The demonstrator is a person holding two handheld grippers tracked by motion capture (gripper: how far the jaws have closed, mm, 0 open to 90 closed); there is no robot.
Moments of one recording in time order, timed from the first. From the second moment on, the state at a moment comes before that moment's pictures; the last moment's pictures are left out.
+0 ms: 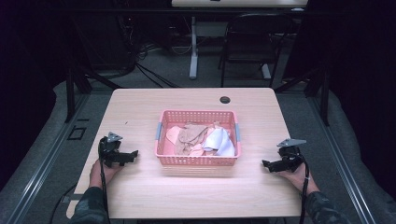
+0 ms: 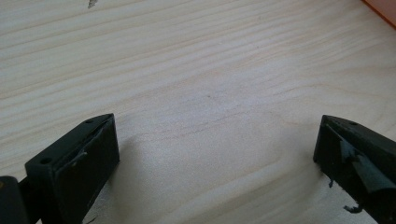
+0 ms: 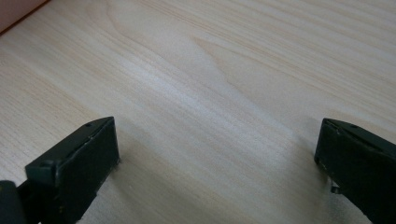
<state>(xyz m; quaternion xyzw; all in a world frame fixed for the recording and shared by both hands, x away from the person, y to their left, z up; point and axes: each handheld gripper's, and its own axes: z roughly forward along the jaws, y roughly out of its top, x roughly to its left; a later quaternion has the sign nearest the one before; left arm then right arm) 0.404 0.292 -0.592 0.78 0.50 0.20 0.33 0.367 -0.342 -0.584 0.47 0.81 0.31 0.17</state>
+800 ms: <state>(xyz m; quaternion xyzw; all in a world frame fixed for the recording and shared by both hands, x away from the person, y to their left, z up) 0.404 0.292 -0.592 0.78 0.50 0.20 0.33 0.378 -0.335 -0.574 0.47 0.83 0.25 0.15</state>
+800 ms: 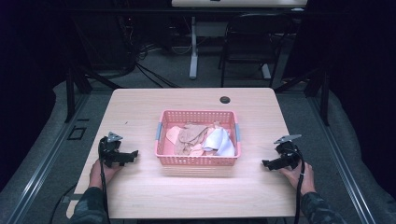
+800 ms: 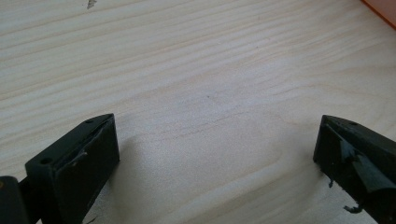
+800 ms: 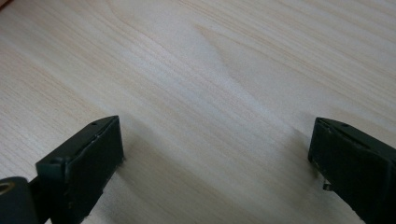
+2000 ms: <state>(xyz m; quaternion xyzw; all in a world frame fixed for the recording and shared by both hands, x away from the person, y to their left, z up) 0.404 0.292 -0.592 0.78 0.50 0.20 0.33 0.387 -0.314 -0.507 0.46 0.84 0.25 0.11</state>
